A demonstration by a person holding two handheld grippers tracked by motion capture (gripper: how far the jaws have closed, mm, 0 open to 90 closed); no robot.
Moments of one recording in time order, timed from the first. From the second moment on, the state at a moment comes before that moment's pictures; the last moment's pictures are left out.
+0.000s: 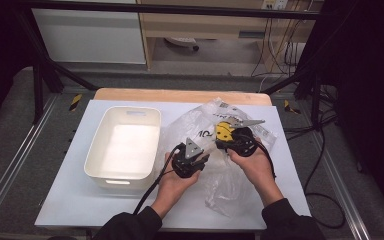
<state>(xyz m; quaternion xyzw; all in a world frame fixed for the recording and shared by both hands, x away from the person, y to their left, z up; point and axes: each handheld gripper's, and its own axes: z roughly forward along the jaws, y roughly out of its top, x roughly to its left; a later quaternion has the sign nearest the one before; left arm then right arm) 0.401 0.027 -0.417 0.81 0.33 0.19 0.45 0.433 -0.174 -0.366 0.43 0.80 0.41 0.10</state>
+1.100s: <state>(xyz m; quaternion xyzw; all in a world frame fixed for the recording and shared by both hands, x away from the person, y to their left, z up) 0.418 0.009 -0.435 0.77 0.40 0.24 0.44 0.432 -0.170 -0.372 0.43 0.80 0.41 0.10</state>
